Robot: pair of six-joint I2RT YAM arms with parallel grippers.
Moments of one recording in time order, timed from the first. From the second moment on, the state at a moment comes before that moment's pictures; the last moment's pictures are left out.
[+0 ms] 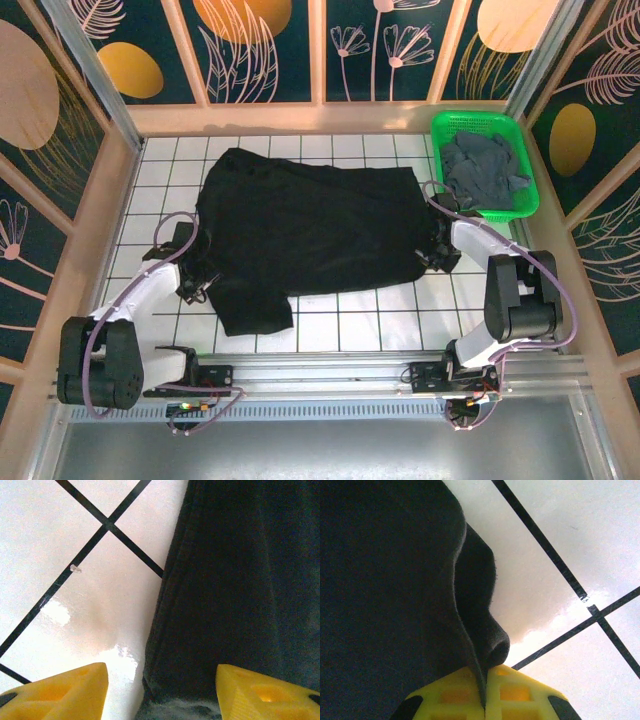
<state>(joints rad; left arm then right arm) -0.10 1.24 0.64 -0.71 -0.06 -0.89 0.13 1.55 0.89 -0.74 0.03 0.78</state>
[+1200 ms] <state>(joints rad) -0.01 1.44 1.71 -0.45 0.02 -0.97 0.14 1.64 1.94 -0.63 -0.09 0.68</state>
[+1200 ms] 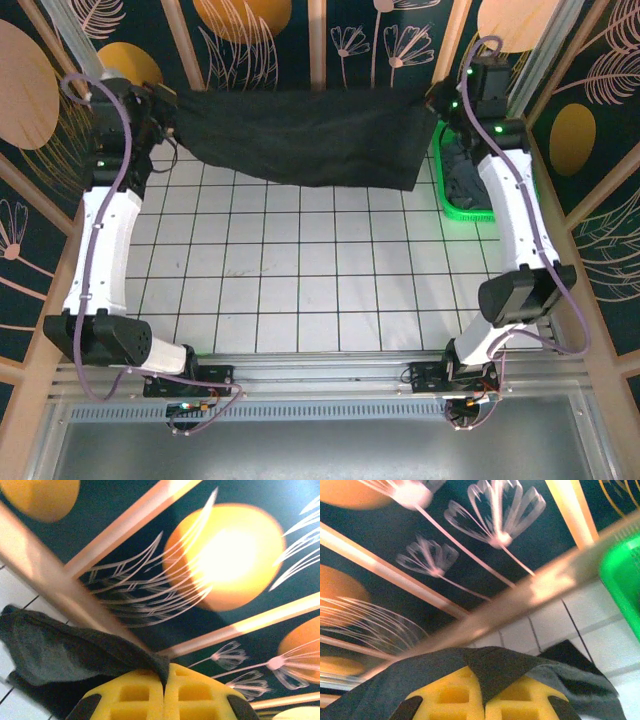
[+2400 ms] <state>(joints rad) 0.14 1.92 2.51 -0.67 0.12 -0.97 0.12 1.69 2.03 -0.39 -0.31 0.81</state>
